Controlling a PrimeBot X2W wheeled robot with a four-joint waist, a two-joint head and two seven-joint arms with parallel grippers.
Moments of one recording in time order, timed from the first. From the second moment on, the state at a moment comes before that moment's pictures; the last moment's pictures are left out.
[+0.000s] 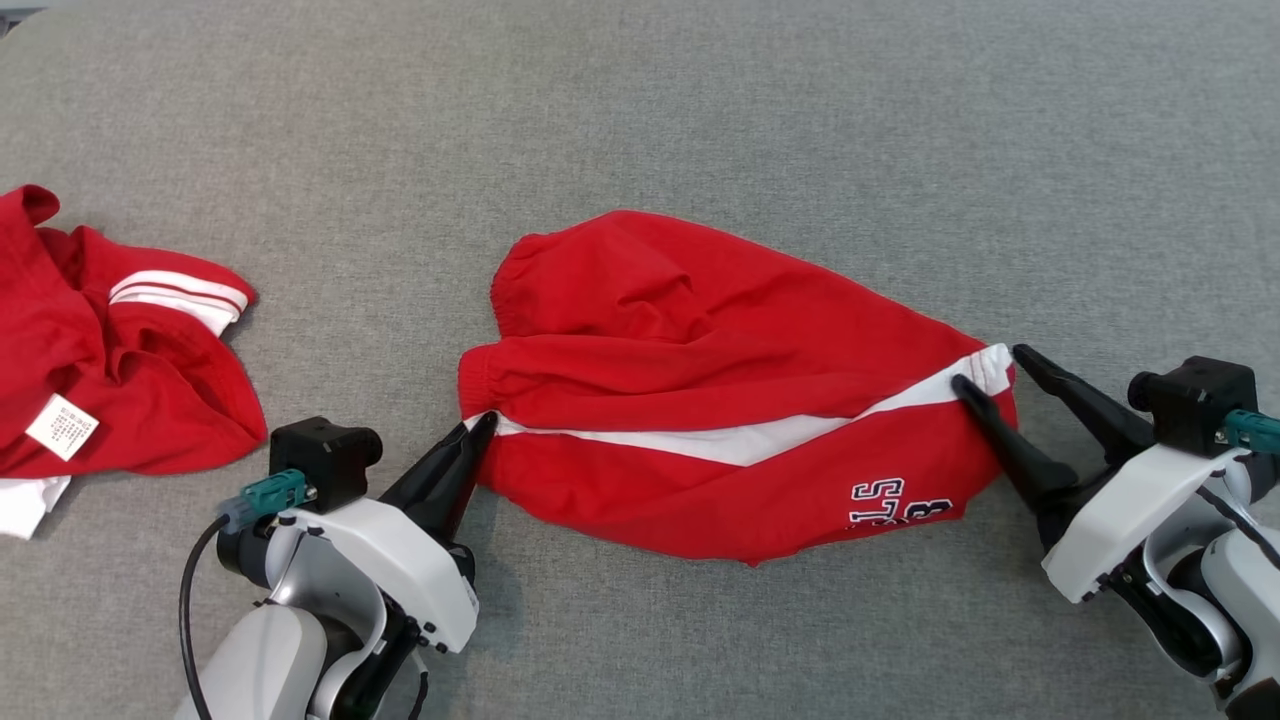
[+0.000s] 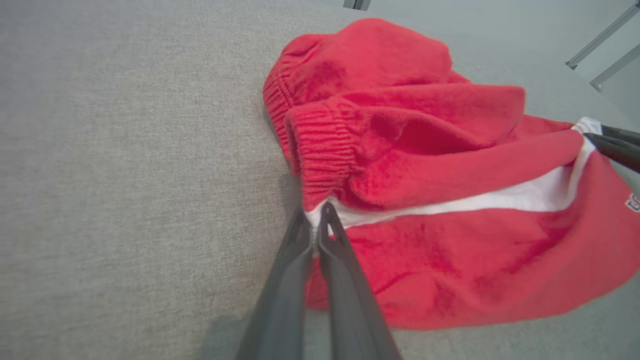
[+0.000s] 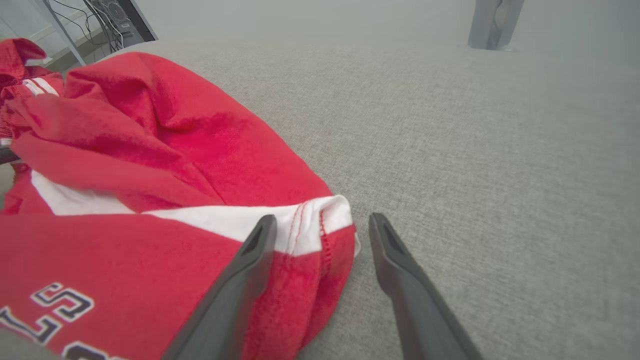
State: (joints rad) left arm -0.23 0.25 -0.36 0.10 -0.56 -0.06 0.16; right arm -0.42 -0.57 0.60 0.20 0.72 0.13 -0.07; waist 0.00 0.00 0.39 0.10
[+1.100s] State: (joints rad) left arm -0.40 0.27 -0.17 -0.46 -0.61 0.05 0.09; right arm -0.31 -0.41 0.12 -0.34 0.53 0.13 -0.23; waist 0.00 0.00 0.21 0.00
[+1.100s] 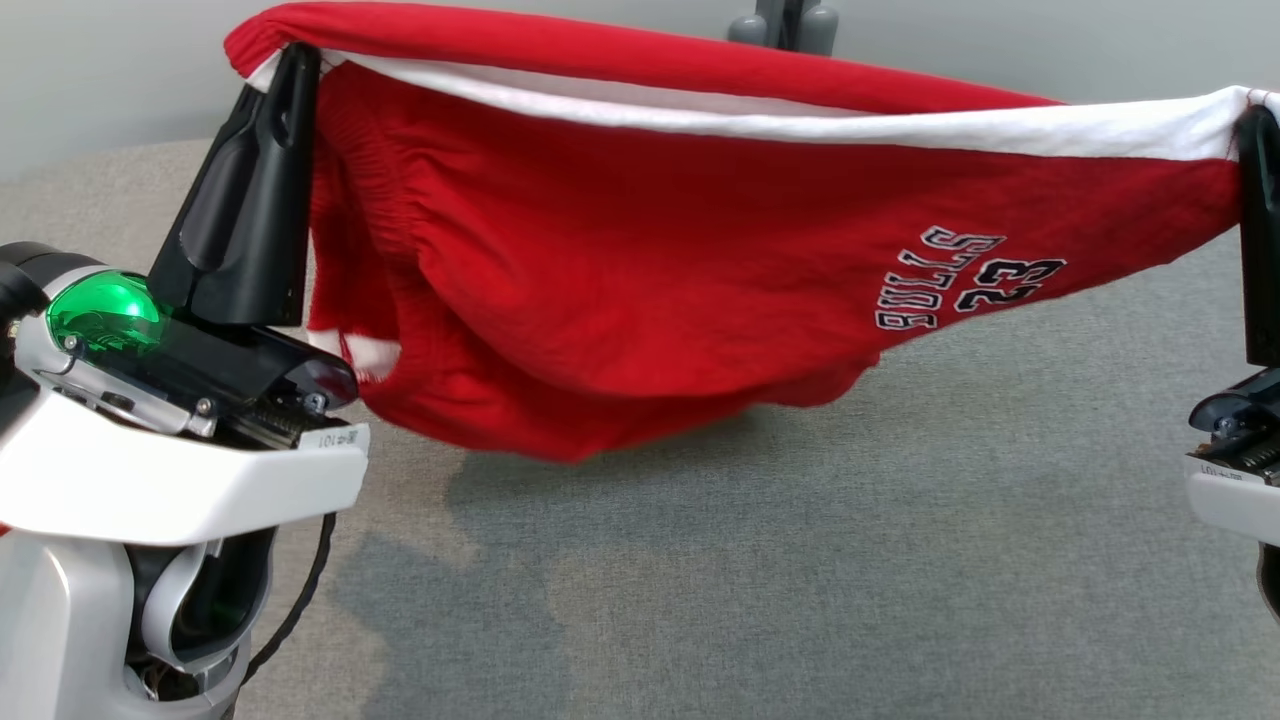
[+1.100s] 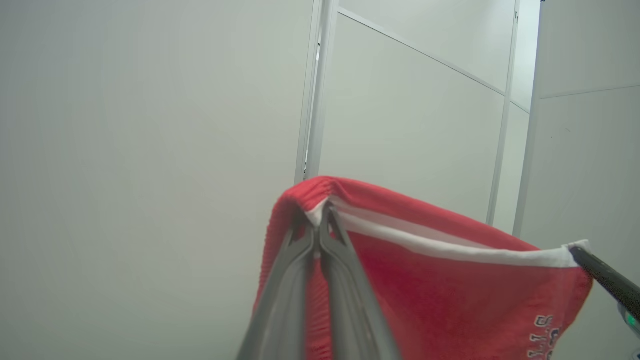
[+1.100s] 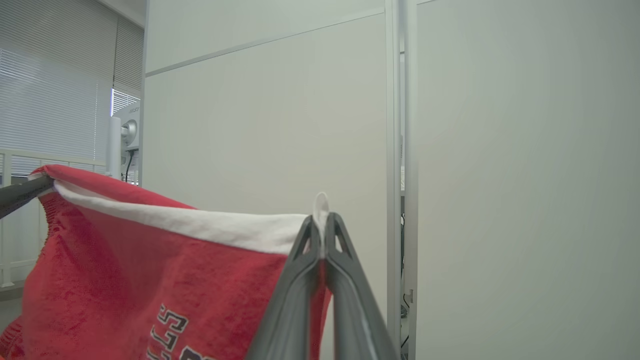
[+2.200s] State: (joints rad) left arm -1.39 0.14 -0.26 0.71 -0.51 -0.08 -0.11; right arm -1.33 -0.36 0.41 0.57 0.63 0.13 -0.26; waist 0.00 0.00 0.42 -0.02
